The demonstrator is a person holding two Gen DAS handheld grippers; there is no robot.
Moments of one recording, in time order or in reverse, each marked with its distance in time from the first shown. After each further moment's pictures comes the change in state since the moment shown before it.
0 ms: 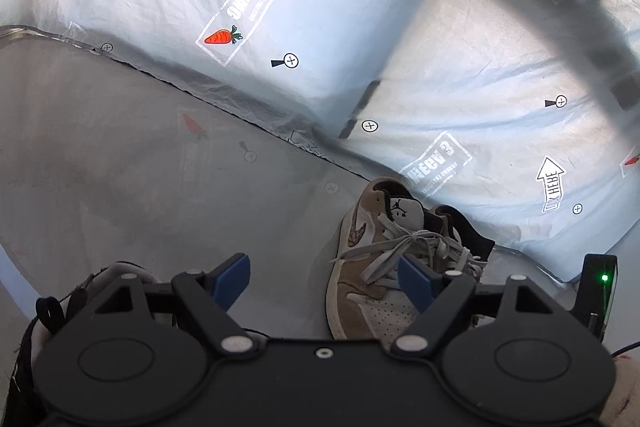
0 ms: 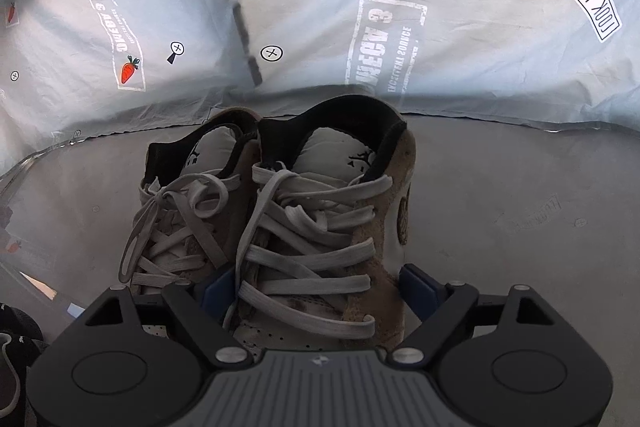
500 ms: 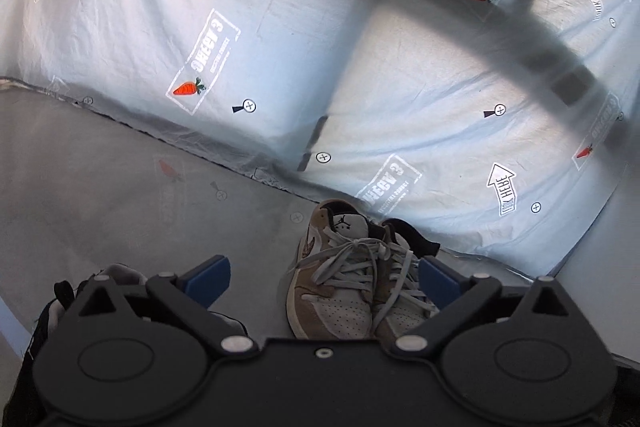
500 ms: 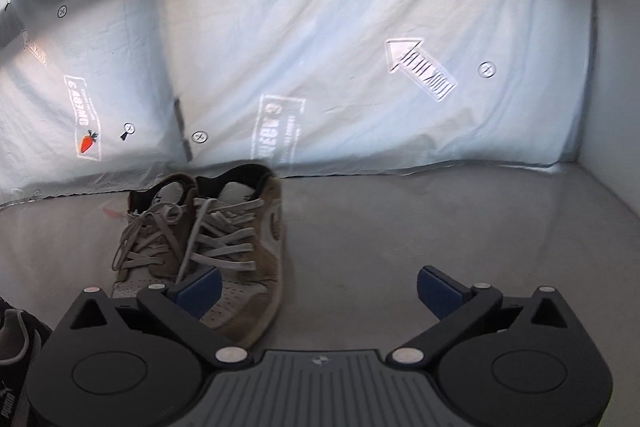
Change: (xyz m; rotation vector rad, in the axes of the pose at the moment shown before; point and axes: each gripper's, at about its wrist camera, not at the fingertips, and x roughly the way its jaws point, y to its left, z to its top) left arm -0.068 -0.048 -0.035 0.113 -0.130 -0.082; right arm -0.169 -0.032 -0.080 0.067 -0.275 -0.292
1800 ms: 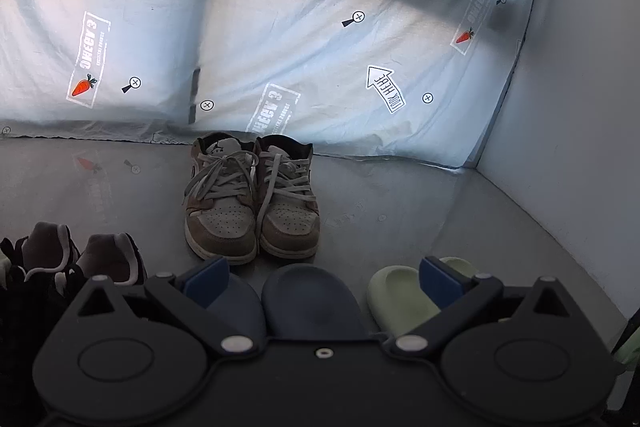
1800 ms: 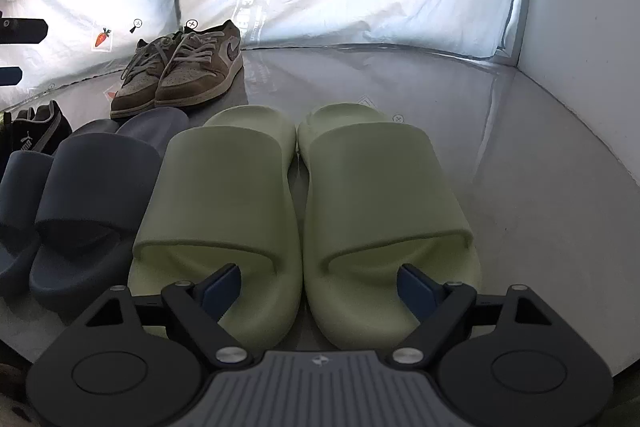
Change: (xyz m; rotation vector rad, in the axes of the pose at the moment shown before) left arm -0.050 -0.082 -0.051 0.262 0.188 -0.176; right arm -0.120 -0.091 -0.157 -0.077 0.155 0.022
